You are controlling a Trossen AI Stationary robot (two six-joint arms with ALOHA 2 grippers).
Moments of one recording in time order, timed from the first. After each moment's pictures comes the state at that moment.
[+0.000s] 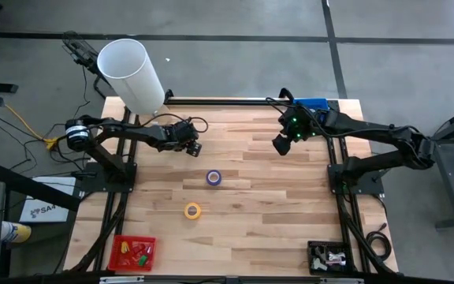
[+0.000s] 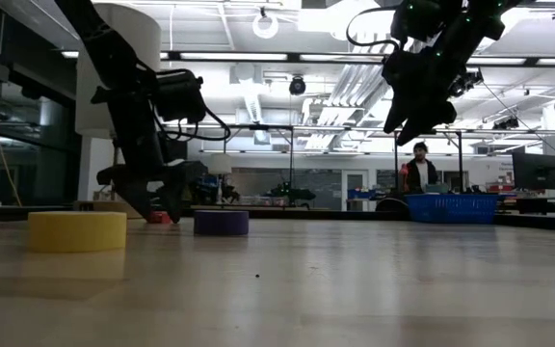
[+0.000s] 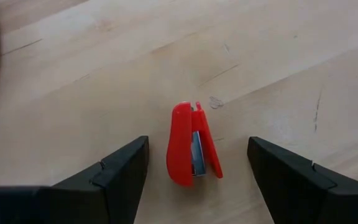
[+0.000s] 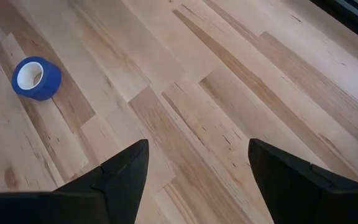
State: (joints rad) left arm 0.39 1.56 0.69 -0.31 -0.32 -0.74; right arm -0.44 1.19 0.87 -0.61 -0.03 0.31
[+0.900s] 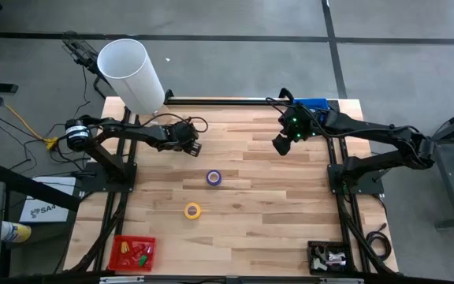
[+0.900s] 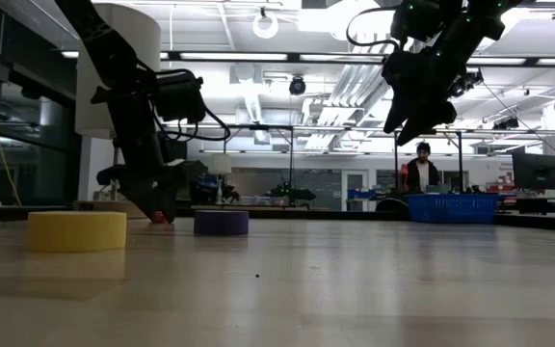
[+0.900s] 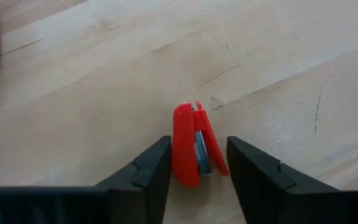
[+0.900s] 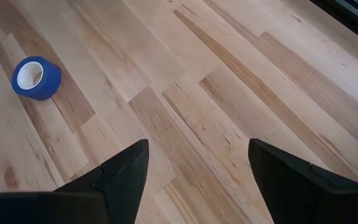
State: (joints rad) left arm 0.39 1.56 0.69 -0.31 -0.31 -0.74; right arm -0.44 1.19 0.87 -0.61 -0.03 0.31
